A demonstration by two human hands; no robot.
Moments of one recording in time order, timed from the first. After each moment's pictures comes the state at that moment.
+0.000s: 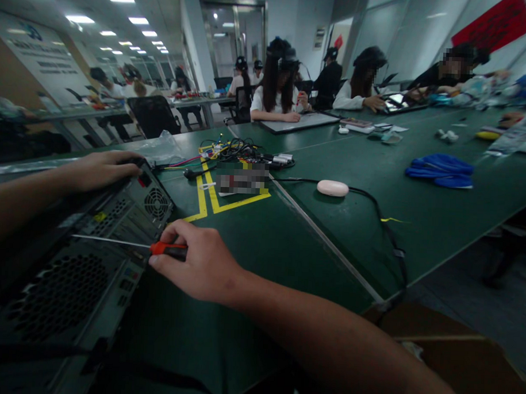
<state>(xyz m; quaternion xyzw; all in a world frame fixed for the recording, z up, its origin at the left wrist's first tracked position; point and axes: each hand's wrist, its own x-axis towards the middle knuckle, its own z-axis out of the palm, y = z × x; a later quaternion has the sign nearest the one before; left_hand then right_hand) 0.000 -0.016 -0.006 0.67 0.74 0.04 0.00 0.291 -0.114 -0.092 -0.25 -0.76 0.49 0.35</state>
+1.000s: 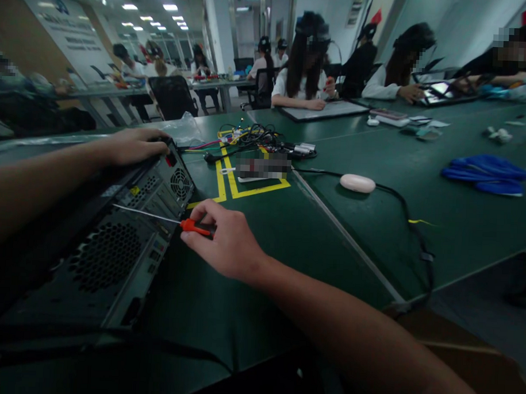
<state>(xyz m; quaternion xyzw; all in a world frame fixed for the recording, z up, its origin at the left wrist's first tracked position) -0.005 -0.015 -0.007 0.69 0.73 0.04 0.00 0.286 -0.113 -0.099 -0.25 -0.77 0.45 0.38</state>
